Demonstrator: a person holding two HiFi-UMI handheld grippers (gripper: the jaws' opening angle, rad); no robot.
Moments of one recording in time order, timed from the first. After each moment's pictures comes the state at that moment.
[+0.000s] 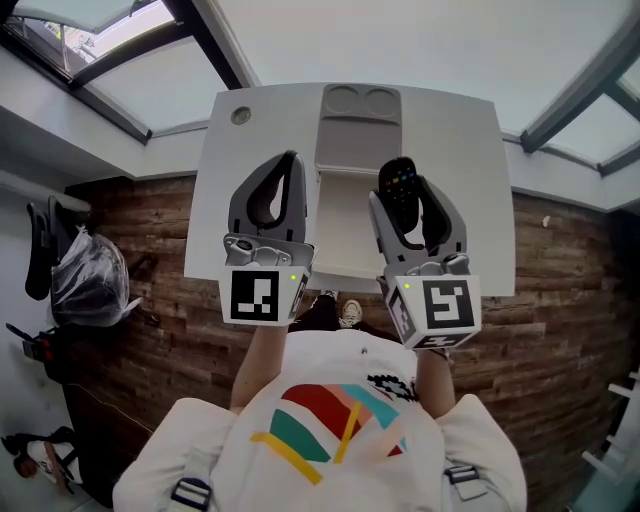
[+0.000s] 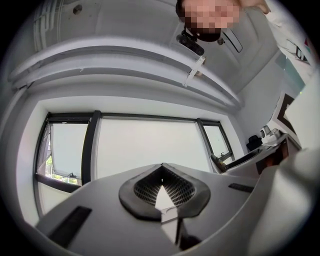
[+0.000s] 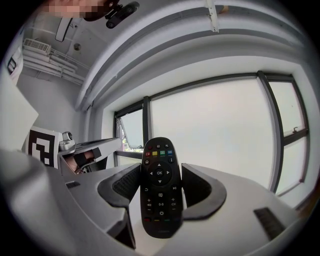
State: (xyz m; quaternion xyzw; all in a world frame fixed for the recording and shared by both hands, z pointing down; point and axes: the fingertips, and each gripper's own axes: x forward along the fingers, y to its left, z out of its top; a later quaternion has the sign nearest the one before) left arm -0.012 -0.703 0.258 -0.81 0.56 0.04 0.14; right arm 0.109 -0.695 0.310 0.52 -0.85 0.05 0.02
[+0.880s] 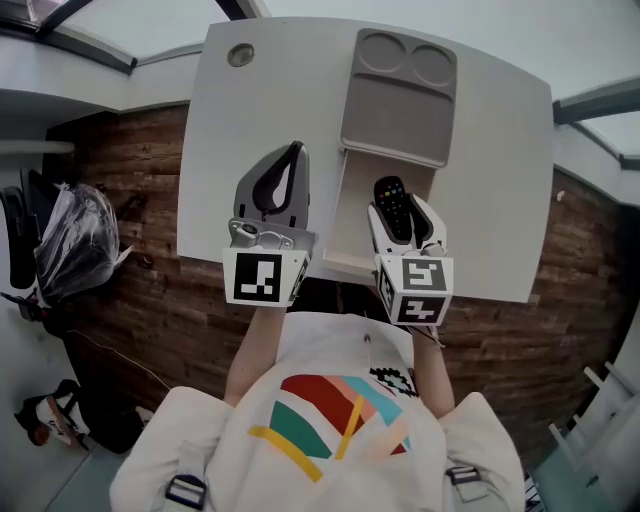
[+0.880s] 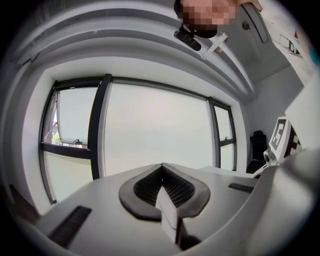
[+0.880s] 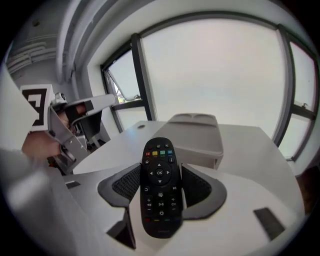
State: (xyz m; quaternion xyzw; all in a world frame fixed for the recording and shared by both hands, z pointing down) left arm -0.086 -0.780 0.398 -0.81 0.59 -0.05 -0.01; right arm 0.046 -0.736 0.517 0.48 -0.81 0.24 0.26
